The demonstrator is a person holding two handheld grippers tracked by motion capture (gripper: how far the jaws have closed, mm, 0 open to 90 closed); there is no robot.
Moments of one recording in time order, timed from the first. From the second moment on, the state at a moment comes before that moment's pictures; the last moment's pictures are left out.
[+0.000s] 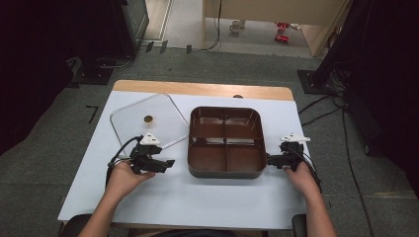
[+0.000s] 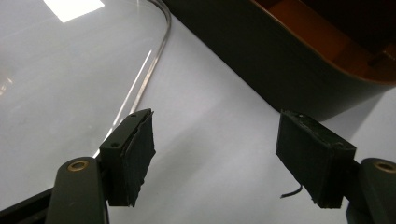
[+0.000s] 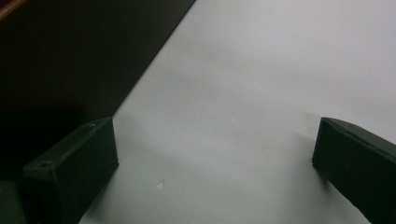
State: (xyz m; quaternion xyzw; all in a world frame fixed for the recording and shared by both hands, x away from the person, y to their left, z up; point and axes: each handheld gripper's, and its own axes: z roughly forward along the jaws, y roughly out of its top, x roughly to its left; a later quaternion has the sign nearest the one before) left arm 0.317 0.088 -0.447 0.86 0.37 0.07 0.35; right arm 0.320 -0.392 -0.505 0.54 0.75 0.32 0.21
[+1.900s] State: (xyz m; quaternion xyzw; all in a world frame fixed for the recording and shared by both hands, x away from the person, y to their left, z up) left arm 0.419 0.128 -0.432 0.84 0.40 0.14 0.34; right arm 0.320 -0.392 -0.505 0.54 0.75 0.32 0.20
